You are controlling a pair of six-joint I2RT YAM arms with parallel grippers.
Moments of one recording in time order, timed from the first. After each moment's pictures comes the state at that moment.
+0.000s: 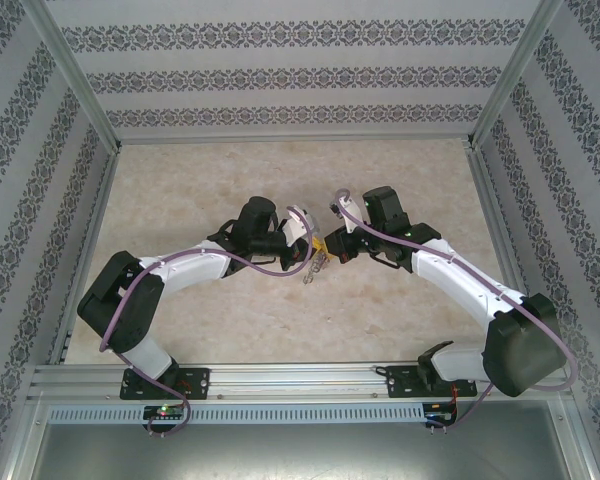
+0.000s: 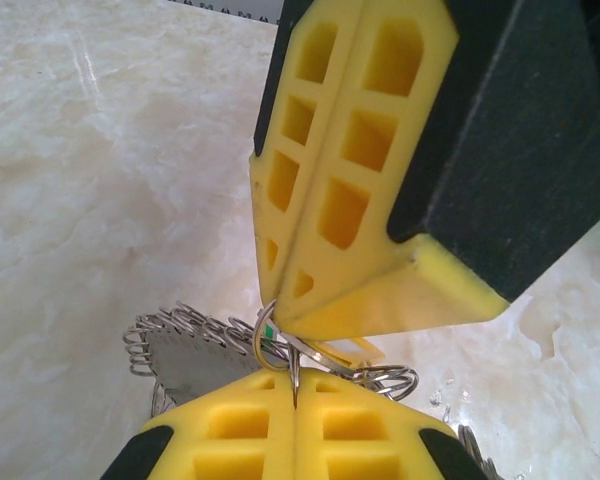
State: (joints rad) left arm -0.62 1.63 0.92 0.16 0.63 0.24; right arm 0.46 1.32 0.92 -0.39 -0.50 0.09
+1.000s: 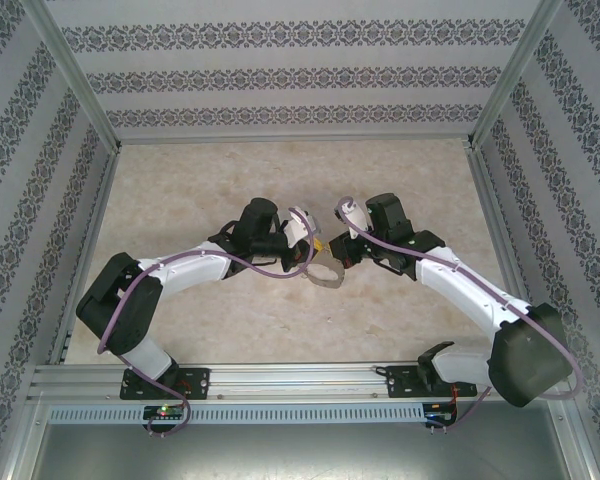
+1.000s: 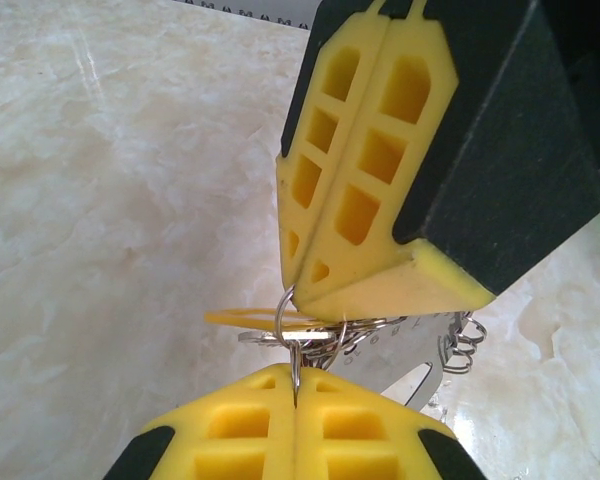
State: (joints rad) left arm -0.63 1.61 0.92 0.15 0.60 0.23; right arm 0.46 1.26 0.86 -0.39 -0.44 0.08
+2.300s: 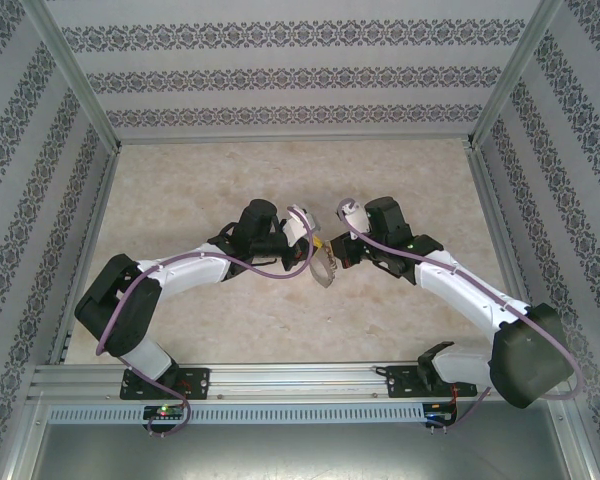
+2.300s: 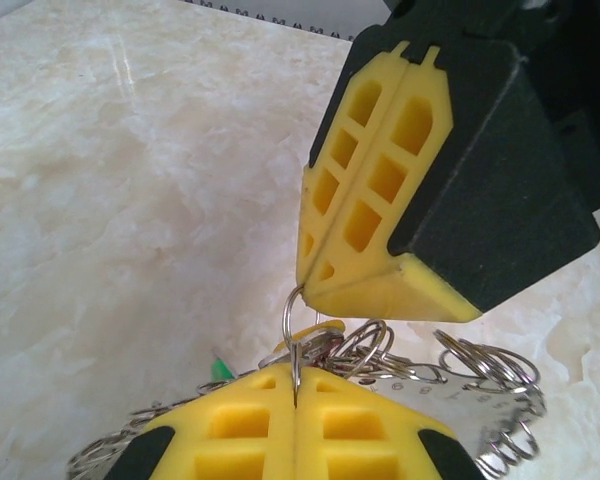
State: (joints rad) left arm -0.63 1.60 0.91 0.19 0.53 0.19; right arm 0.47 1.25 0.82 -0.33 -0.35 0.14
